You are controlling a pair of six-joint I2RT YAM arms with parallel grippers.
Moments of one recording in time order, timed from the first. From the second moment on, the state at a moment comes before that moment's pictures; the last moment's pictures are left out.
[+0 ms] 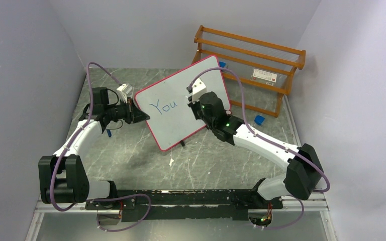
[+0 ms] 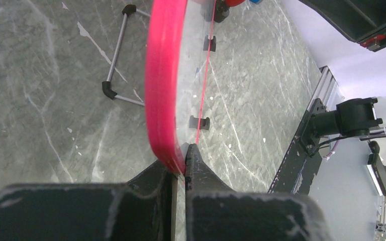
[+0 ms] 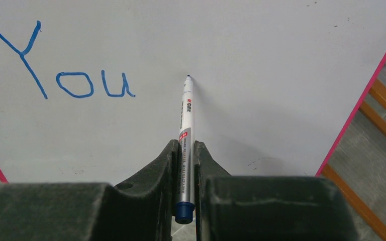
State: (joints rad) left arm 0.00 1.32 0.84 -0.21 0.97 -0.07; right arm 0.81 1.40 1.04 0.02 0.32 -0.08
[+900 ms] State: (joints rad) left arm 0.00 1.32 0.84 -0.21 0.97 -0.07; right arm 0.81 1.41 1.04 0.04 0.30 -0.09
